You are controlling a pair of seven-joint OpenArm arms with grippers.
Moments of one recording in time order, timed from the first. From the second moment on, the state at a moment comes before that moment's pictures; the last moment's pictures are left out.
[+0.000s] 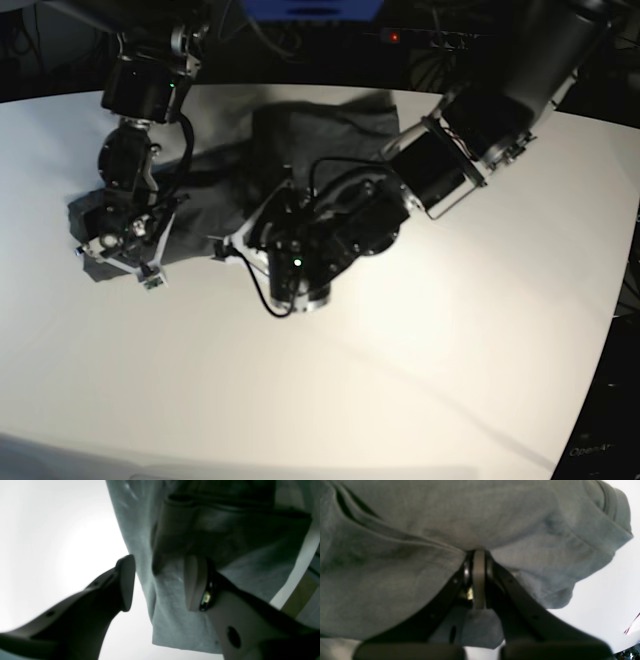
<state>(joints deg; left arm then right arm) -32.4 0.6 54.2 72.4 -23.9 -39.3 80.6 8.2 -1.8 19.3 81.7 -24.2 39.5 -66.5</state>
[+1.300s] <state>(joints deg) -33.0 0.9 48.7 72.4 -19.6 -39.3 80.6 8.4 -1.9 19.3 81.7 -24.0 39.5 -66.5</state>
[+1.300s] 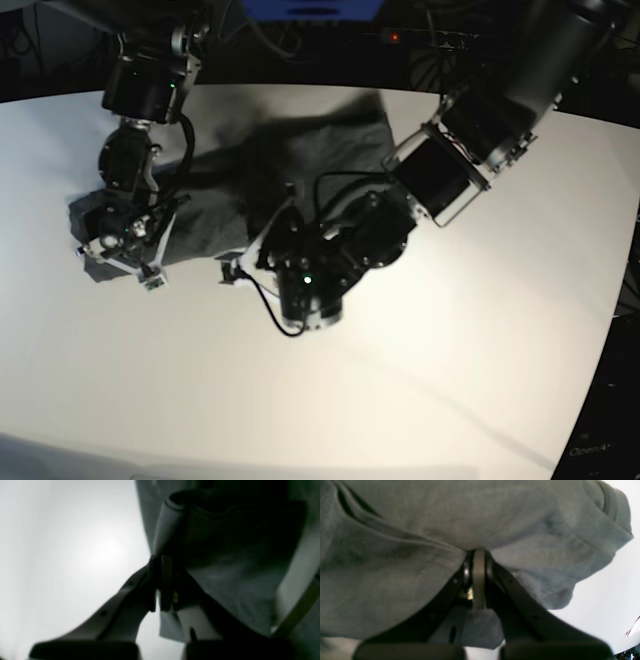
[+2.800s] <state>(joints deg) -27.8 4.7 37.9 84.1 -9.3 -39.3 81.0 8.4 -1.8 19.2 81.7 -23.8 39.5 -66.5</state>
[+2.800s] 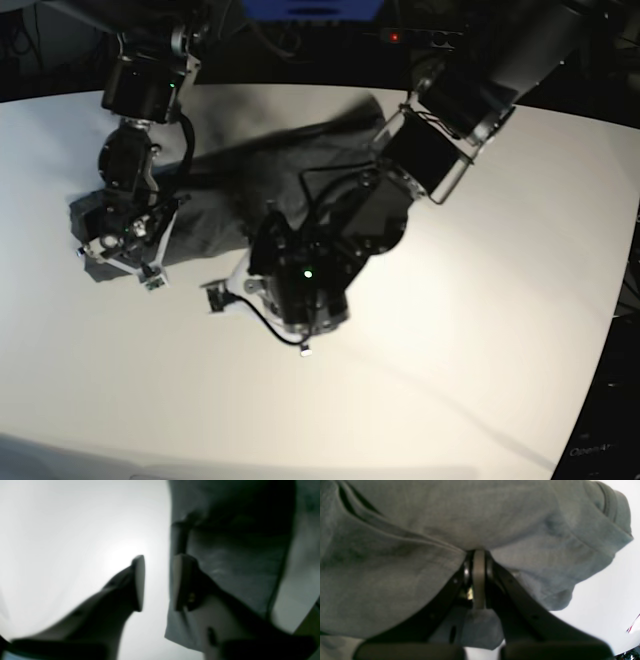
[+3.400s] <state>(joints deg) -11.2 -6.0 35.2 102.3 -9.8 -39.3 80.9 8.4 -1.6 19.2 81.4 -23.5 39.5 -65.7</state>
